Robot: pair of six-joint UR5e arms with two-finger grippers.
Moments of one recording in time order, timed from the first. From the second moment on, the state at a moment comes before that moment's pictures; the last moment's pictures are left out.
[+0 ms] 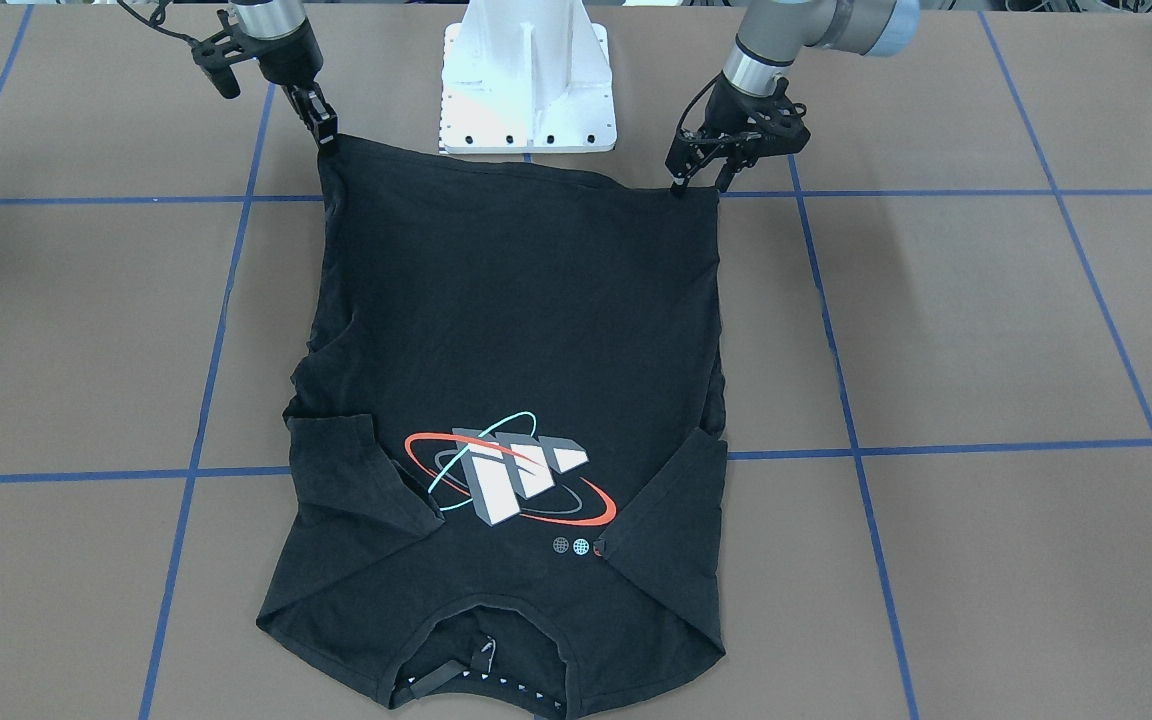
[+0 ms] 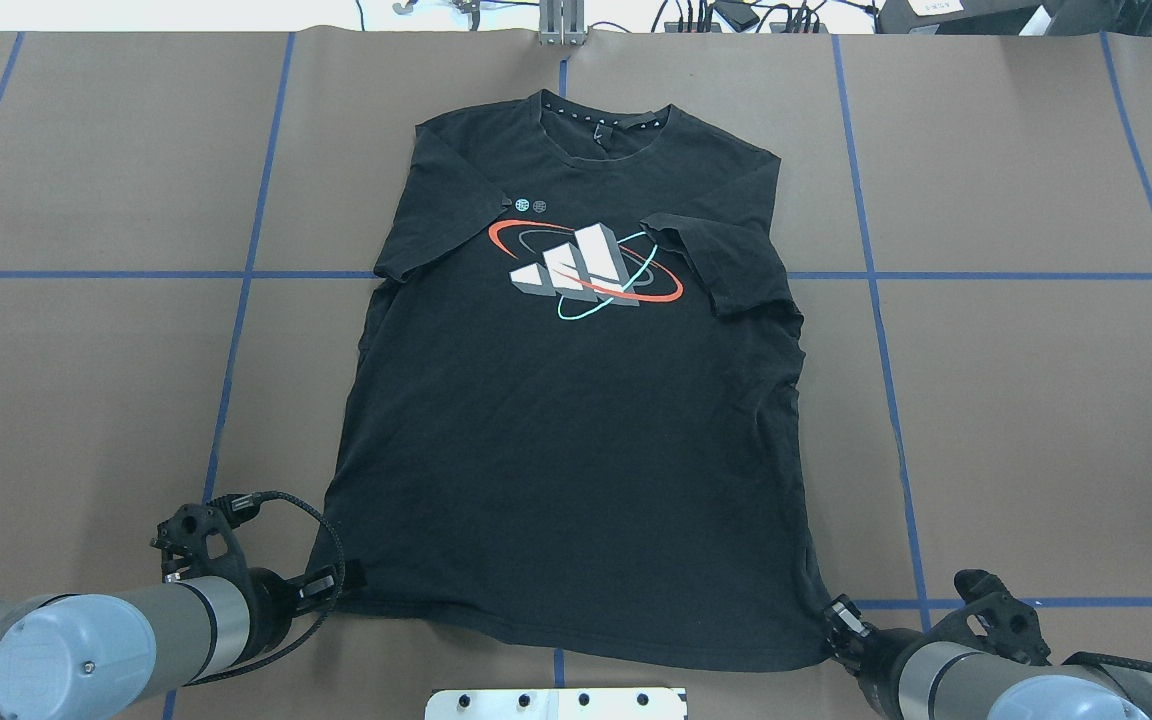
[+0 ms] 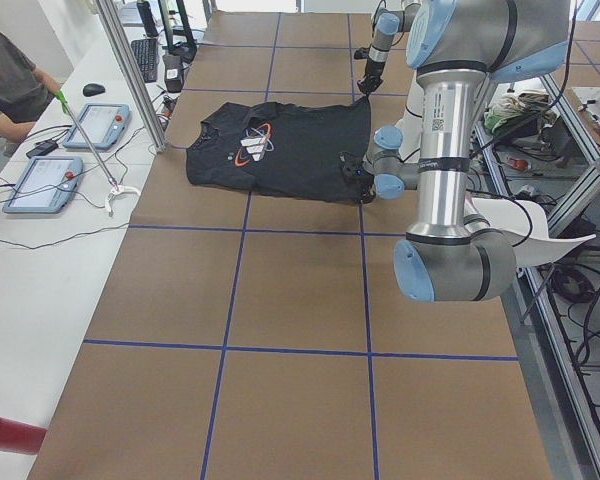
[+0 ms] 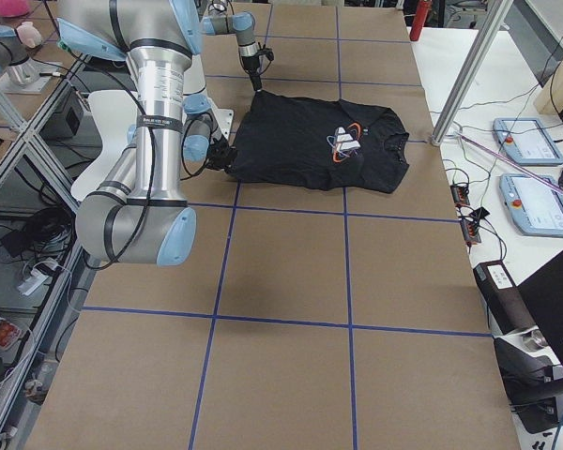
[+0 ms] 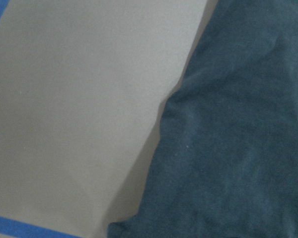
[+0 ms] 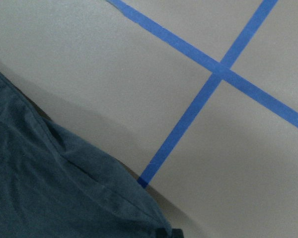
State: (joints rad) left arm -0.12 -1.58 -2.04 -2.10 -1.47 -1.85; right arm -0.03 -1.71 2.25 -1.26 1.38 2.56
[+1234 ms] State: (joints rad) left arm -0.12 -1.57 -2.20 -1.94 -1.52 -1.87; right arm -0.02 -1.72 2.29 -1.26 1.41 2.56
